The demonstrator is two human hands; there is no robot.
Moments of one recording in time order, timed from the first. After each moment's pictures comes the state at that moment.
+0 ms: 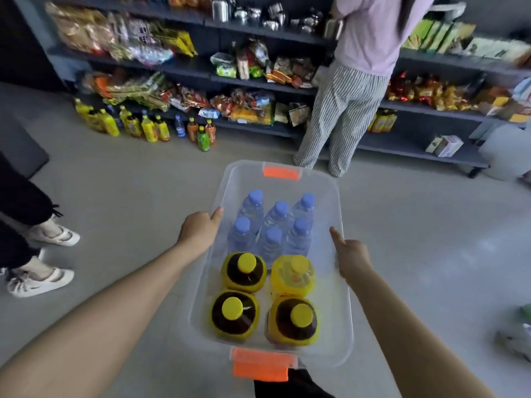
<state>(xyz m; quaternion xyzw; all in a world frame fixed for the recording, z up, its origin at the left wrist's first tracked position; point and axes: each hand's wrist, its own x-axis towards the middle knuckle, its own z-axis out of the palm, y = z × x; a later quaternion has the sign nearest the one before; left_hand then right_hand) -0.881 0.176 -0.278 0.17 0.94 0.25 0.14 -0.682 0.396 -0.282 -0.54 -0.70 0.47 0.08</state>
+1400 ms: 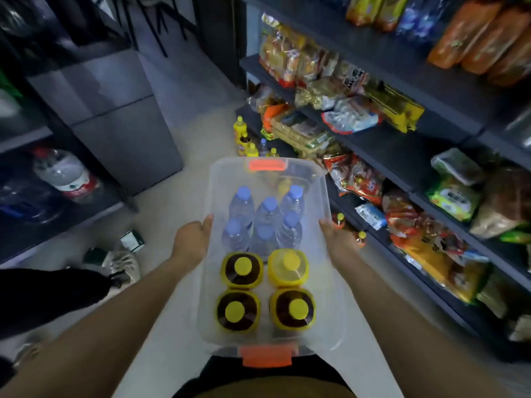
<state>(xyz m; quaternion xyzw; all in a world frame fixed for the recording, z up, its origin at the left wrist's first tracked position) -1.771 0.166 -0.325 -0.23 0.93 0.28 0.08 -1.822 0.450 -0.334 -0.22 -0.89 0.35 -0.21</state>
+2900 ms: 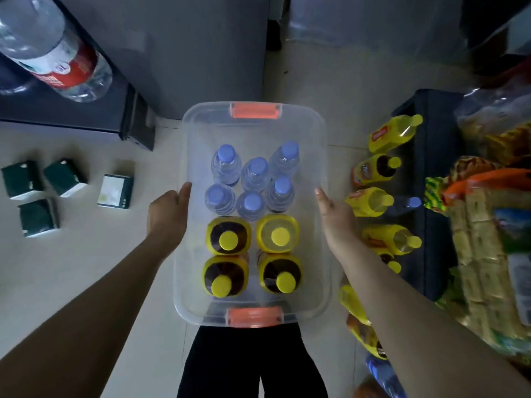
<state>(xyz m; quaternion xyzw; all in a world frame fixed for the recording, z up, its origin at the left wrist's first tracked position) -2.187 -0.119 -0.726 -0.62 0.72 0.29 0.03 -2.413 0.054 -0.732 0.10 -0.91 0.23 -0.33</state>
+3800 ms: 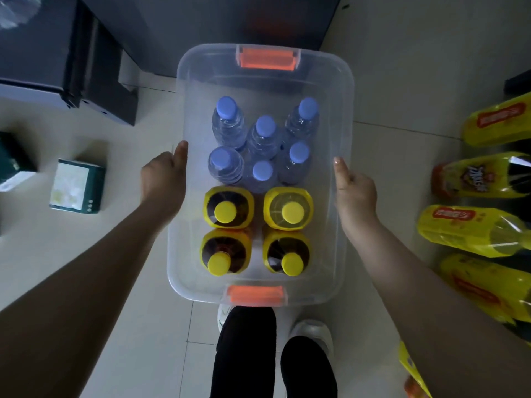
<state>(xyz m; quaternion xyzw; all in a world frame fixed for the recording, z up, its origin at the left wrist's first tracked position) -2.207 -0.238 -0.945 -0.65 0.70 0.28 0.02 -2.423 -0.068 -0.946 0.10 -0.90 0.29 -0.31</state>
